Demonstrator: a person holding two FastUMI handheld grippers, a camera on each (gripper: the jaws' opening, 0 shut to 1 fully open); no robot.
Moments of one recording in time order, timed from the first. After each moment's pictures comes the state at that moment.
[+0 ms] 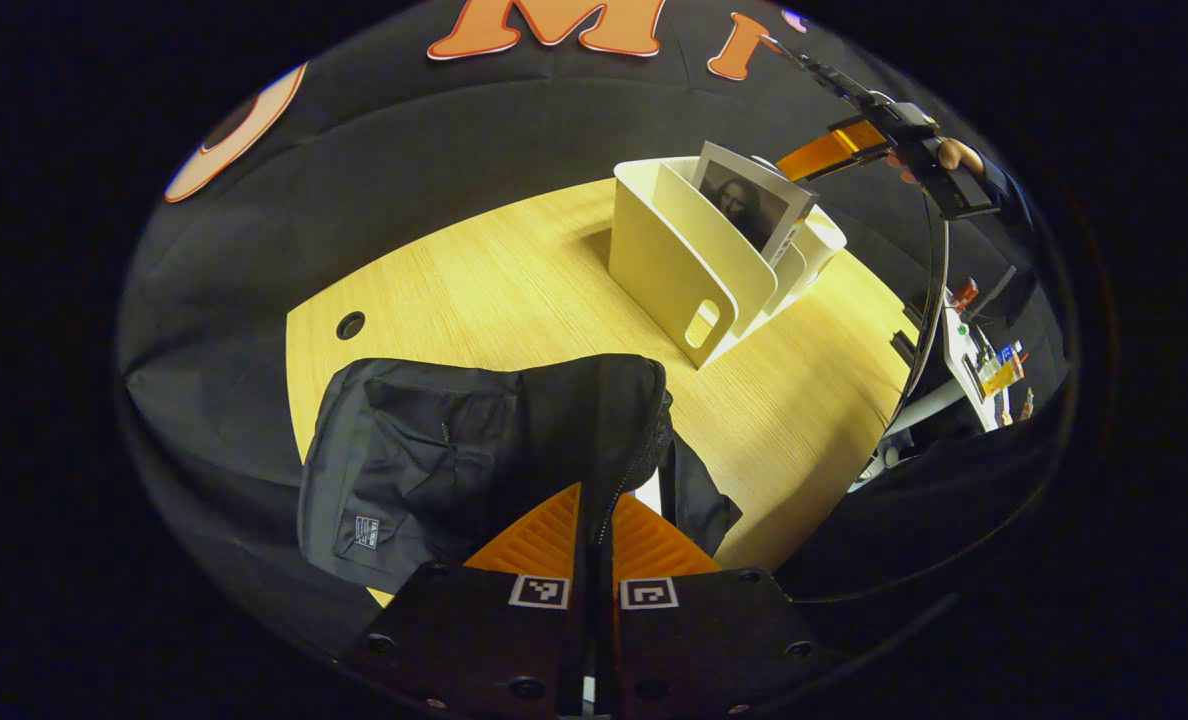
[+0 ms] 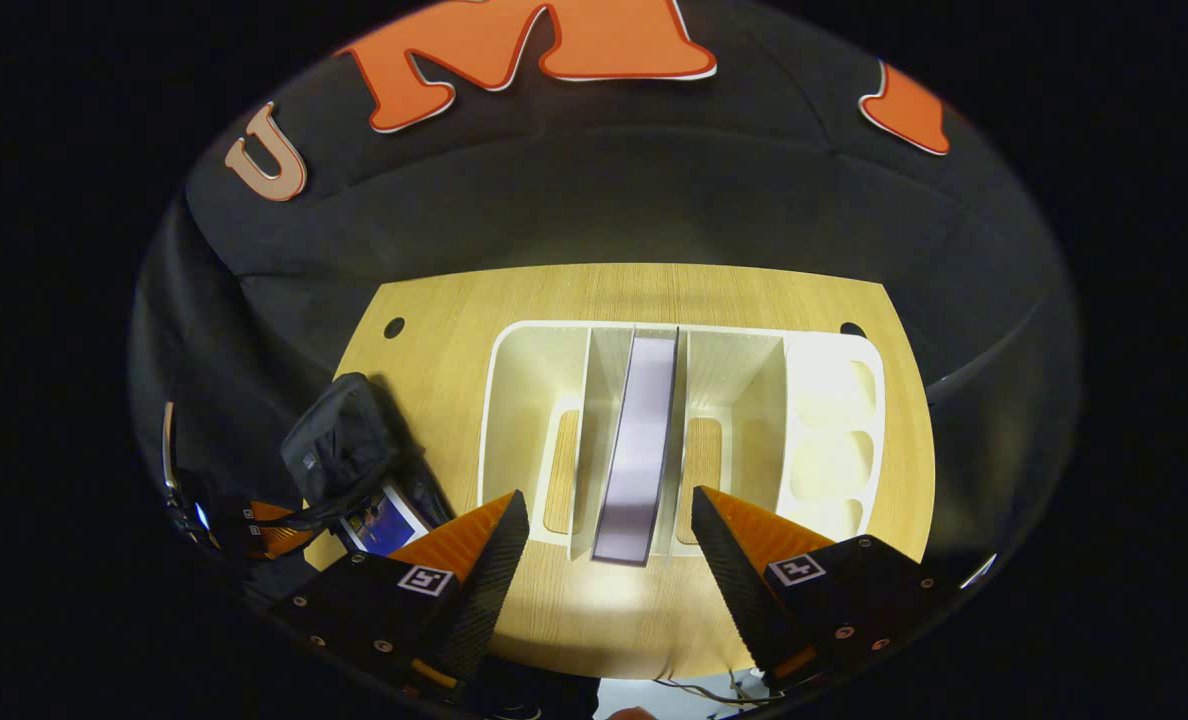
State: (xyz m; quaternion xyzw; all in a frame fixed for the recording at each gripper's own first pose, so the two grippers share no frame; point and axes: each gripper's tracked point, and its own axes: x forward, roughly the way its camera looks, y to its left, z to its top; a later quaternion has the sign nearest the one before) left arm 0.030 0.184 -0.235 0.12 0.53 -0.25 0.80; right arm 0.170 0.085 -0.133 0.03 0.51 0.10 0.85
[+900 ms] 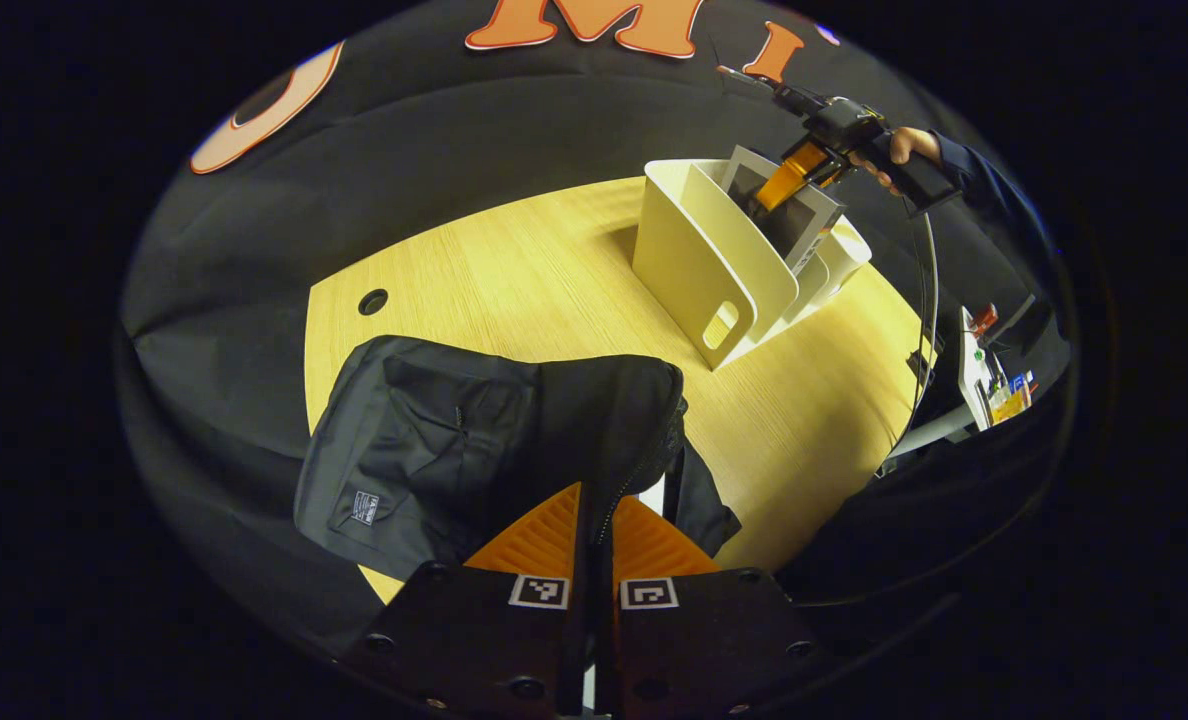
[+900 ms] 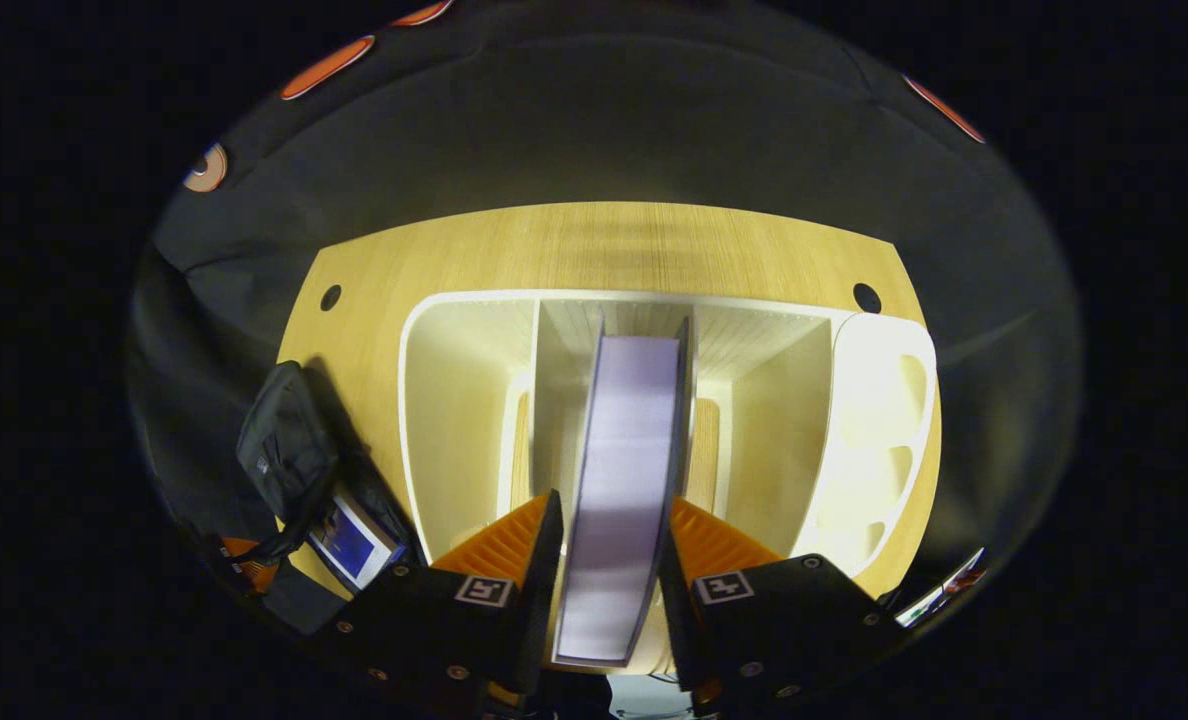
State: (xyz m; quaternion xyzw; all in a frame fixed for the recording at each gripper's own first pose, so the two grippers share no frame) left arm 0.025 0.185 -0.236 0.10 0.54 -0.21 0.81; right arm 0.220 0.080 -0.198 0.00 0.60 0.05 0.80
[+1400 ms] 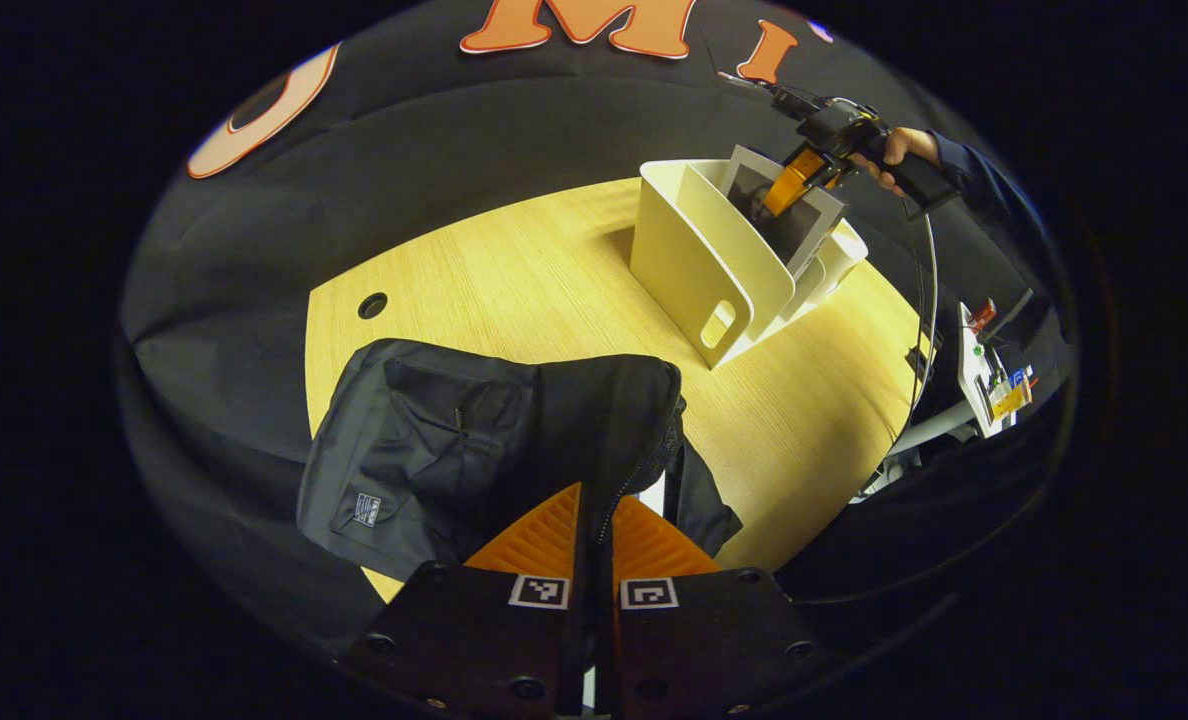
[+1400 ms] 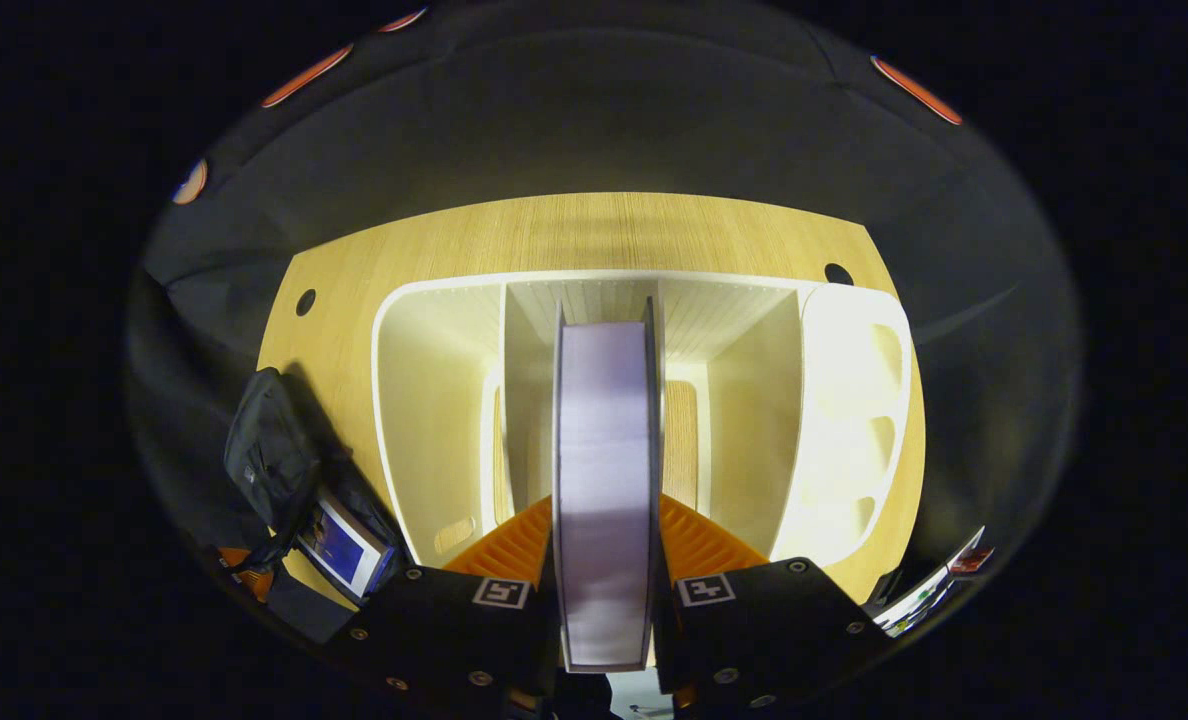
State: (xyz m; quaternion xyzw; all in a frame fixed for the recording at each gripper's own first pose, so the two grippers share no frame) left arm 0.025 0.186 -0.234 0.11 0.53 -0.23 0.81; right arm 0.206 0.072 -0.190 0.02 0.60 0.02 0.80
